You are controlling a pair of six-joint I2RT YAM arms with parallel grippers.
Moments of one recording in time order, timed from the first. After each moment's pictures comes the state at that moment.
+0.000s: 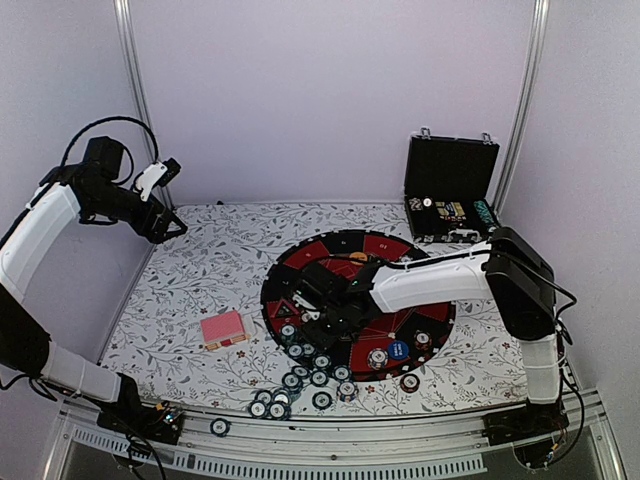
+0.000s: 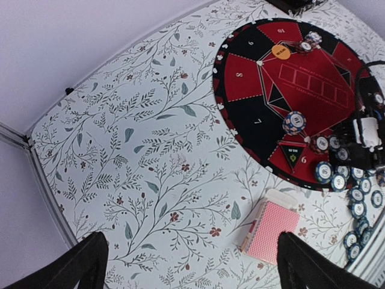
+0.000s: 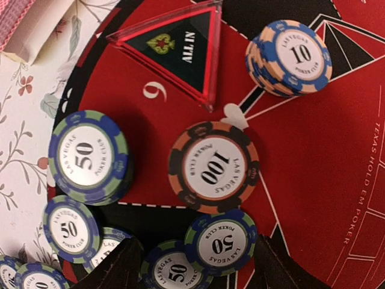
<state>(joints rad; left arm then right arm) -0.02 1.32 1.39 -0.96 0.41 0.55 1.11 2.13 1.51 -0.49 0.18 0.18</state>
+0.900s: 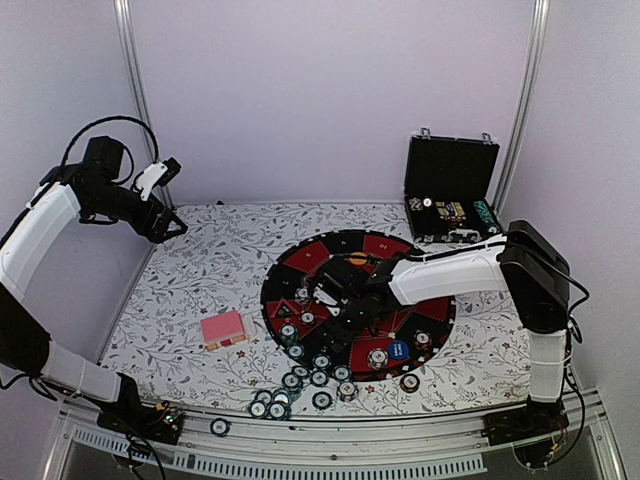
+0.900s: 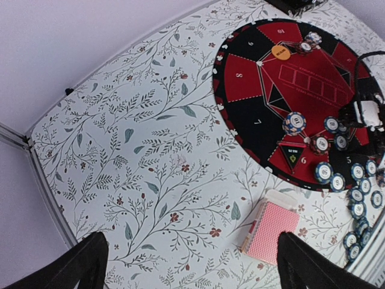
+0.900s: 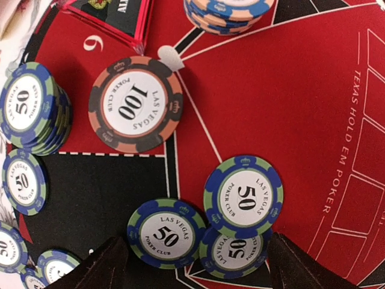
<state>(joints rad) -0.02 1.32 1.39 -0.96 0.41 0.55 1.03 2.05 1.39 -0.51 0.13 0.17</state>
